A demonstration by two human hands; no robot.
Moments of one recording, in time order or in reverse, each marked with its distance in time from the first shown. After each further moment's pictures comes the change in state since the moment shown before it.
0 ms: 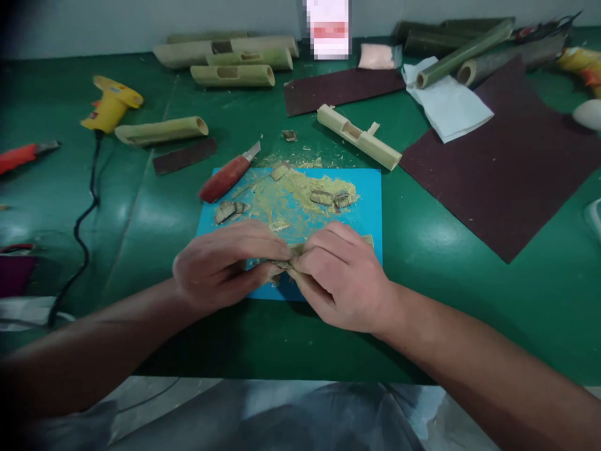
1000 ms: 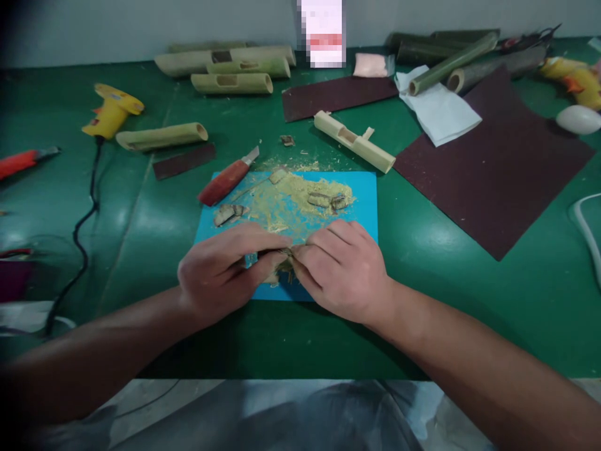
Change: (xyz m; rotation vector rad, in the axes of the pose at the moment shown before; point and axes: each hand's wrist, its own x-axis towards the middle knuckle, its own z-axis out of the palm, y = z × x) left_hand -0.006 0.012 0.012 0.200 0.117 -0.176; right_hand -0.003 0.004 0.004 -0.343 0.054 -0.036
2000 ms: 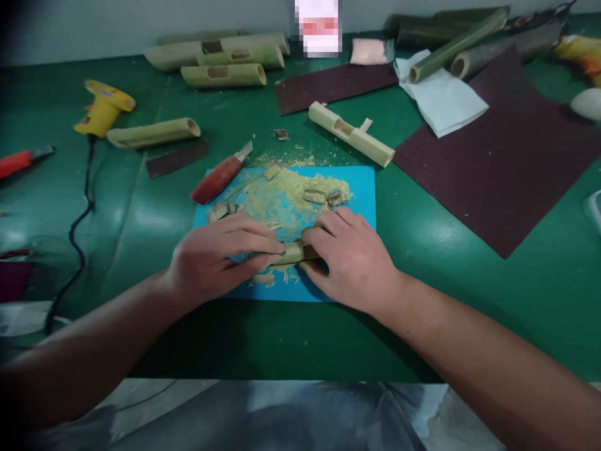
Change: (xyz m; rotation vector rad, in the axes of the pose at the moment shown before) left_hand 0.006 -0.028 -0.012 -0.001 -0.194 0.129; right_hand -0.008 0.017 0.001 0.089 -0.349 0.190
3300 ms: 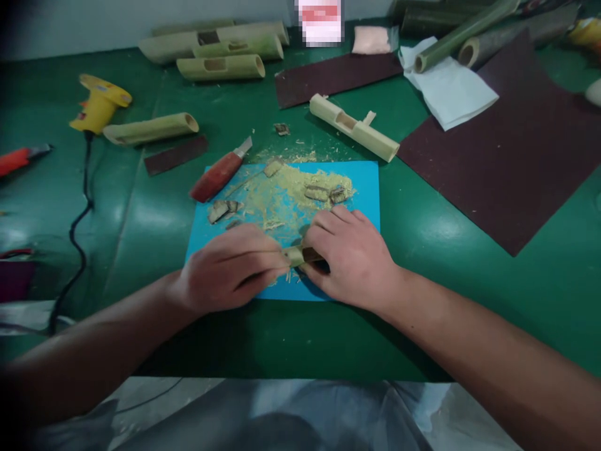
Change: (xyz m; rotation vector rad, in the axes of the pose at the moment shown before) left_hand -0.005 0.001 0.007 0.099 -0.050 0.183; right_hand 0.003 -0.001 0.001 -0.001 -0.060 0.001
